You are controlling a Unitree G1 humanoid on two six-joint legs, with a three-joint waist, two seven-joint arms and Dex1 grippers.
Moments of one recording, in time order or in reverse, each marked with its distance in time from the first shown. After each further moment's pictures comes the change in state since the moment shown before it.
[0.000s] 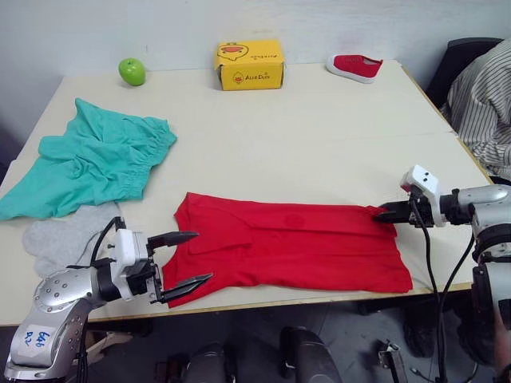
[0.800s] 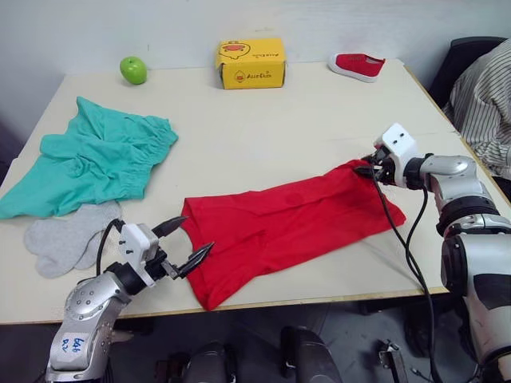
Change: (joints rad) left arm -0.033 -0.192 -0.032 0.065 0.138 -0.056 0.304; right arm -0.178 0.151 -0.087 0.074 -0.066 -0.098 -0.541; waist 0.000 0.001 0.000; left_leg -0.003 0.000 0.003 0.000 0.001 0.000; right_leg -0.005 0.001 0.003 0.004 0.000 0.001
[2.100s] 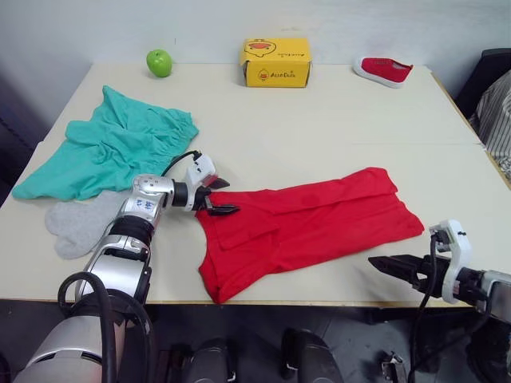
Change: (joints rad) left arm -1.120 -0.042 -0.364 1.423 0.405 -0.228 -0.400; right arm 1.123 -0.063 -0.511 -1.684 0.941 1.493 -0.338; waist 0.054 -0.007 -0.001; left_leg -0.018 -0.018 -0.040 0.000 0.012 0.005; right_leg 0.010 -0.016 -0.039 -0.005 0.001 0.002
